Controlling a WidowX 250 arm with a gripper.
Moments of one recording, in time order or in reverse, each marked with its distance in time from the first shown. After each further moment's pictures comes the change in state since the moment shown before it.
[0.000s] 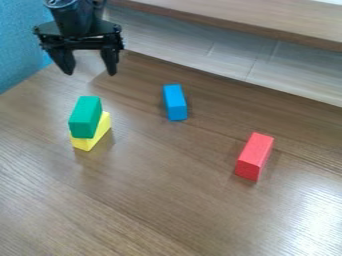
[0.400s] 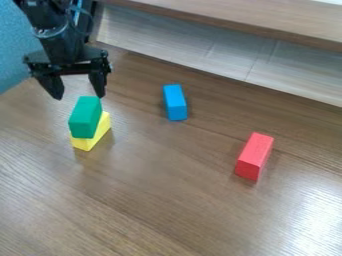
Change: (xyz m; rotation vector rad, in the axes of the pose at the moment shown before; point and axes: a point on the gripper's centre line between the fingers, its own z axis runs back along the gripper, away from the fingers) arm -0.020 0.021 -0.029 0.006 0.065 0.078
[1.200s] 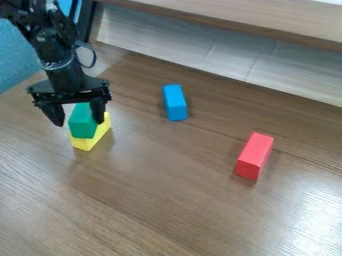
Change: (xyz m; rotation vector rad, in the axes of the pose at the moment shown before) arm -0.018 0.009 -0.037 0.039 0.061 0.056
